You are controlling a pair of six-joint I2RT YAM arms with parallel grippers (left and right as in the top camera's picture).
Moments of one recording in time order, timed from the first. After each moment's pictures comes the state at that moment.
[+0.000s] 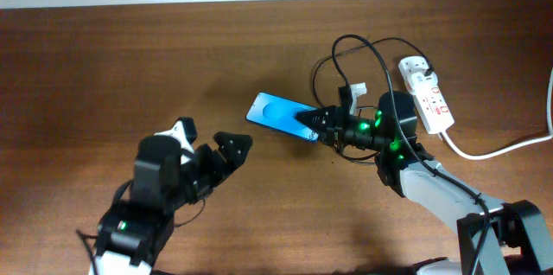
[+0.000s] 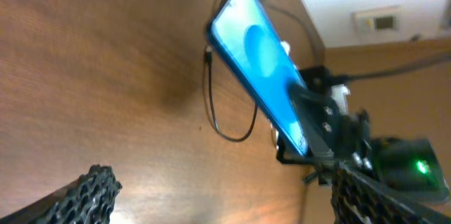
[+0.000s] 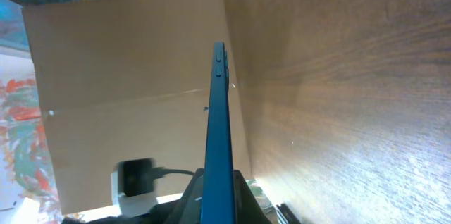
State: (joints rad) left arm -0.29 0.86 0.72 -0.51 0.40 -1.04; right arm 0.23 1.52 0.61 0.61 -0.95 1.41
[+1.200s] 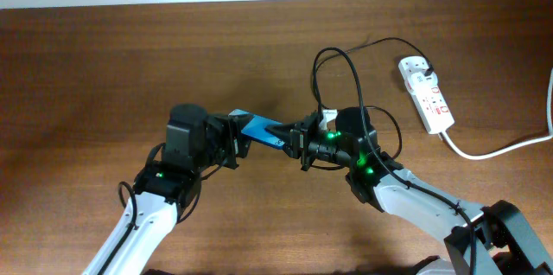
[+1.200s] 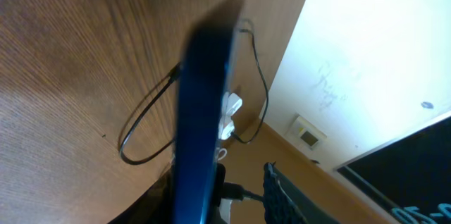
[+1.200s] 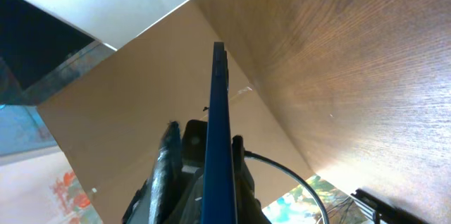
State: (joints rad) left arm -0.31 1.22 0.70 -0.10 0.36 -1.84; right arm 0.50 1.52 0.61 0.59 -0.63 1.91
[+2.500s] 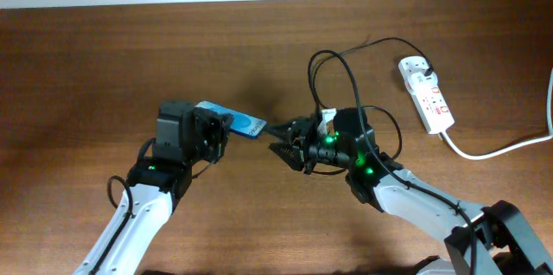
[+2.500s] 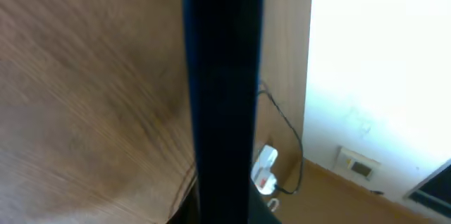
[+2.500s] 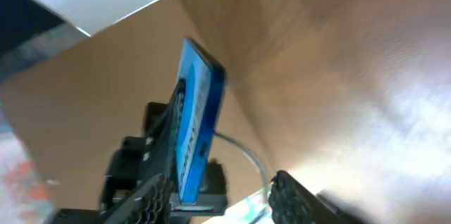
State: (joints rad) left arm -0.22 1.27 0.71 -0.12 0.25 -1.48; right arm 0.49 1.52 0.61 0.50 -0.63 1.65
